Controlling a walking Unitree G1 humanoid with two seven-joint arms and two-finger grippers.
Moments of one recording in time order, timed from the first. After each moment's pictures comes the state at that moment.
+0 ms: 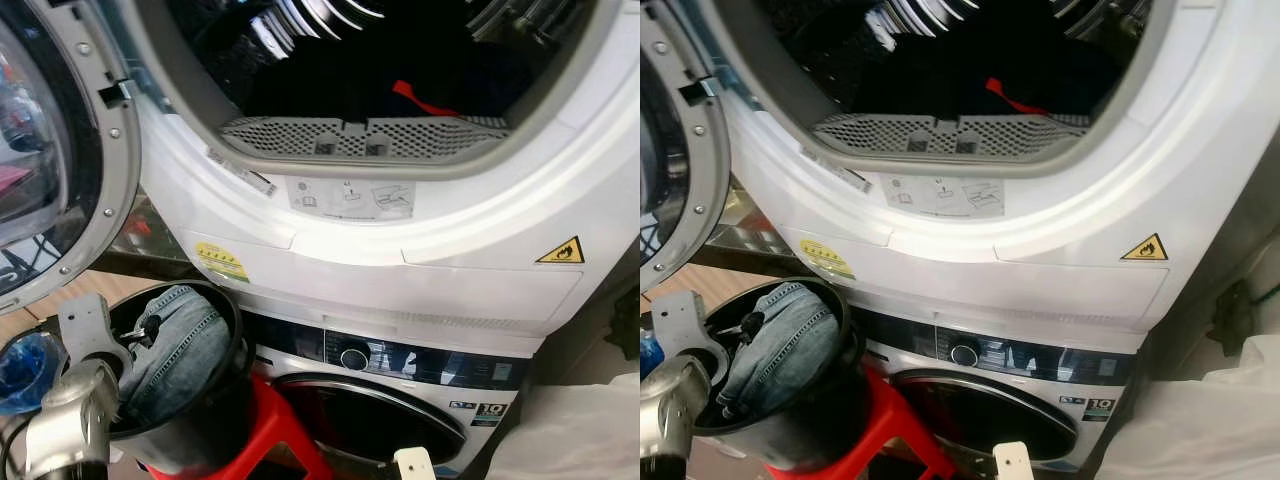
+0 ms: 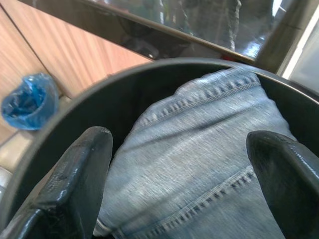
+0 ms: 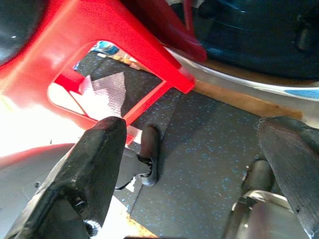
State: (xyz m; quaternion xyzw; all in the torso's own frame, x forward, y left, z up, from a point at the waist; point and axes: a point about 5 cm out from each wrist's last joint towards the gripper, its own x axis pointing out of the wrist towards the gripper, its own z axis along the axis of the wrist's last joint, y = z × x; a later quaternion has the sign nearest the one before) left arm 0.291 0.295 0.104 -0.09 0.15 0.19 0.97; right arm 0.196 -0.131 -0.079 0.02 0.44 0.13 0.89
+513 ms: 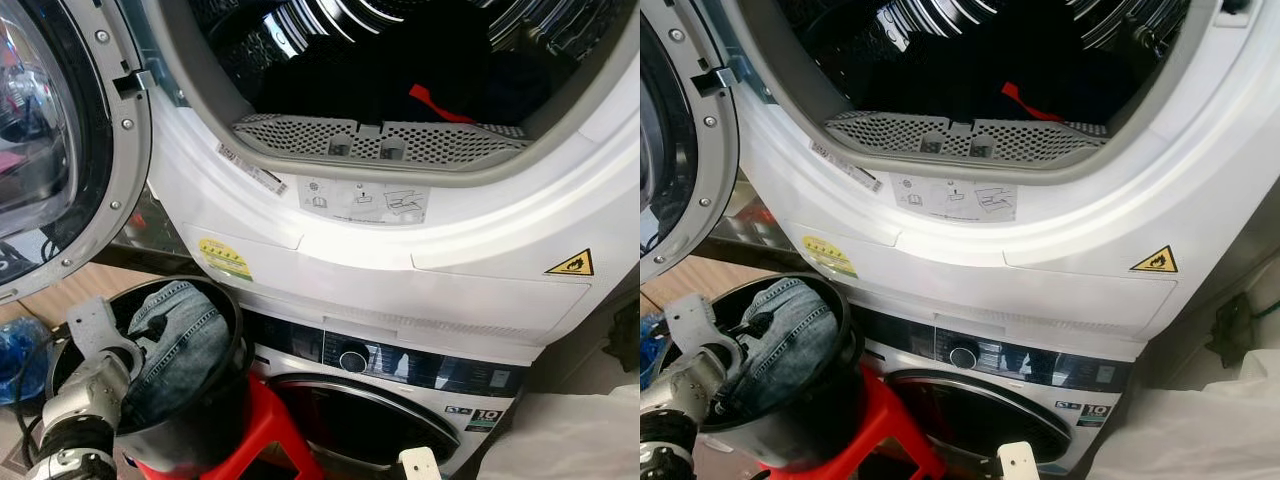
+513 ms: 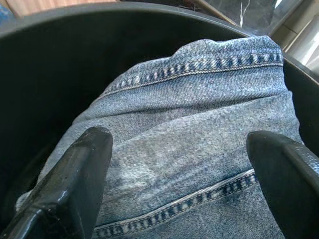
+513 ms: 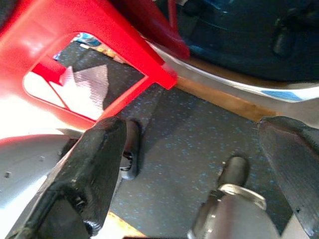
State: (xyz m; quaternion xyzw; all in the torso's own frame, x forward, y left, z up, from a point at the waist) left arm 0.321 0.291 0.076 -0.21 0.17 0.18 0.94; right arm 0.196 -0.144 -0.079 0.00 0.44 0.12 0.89
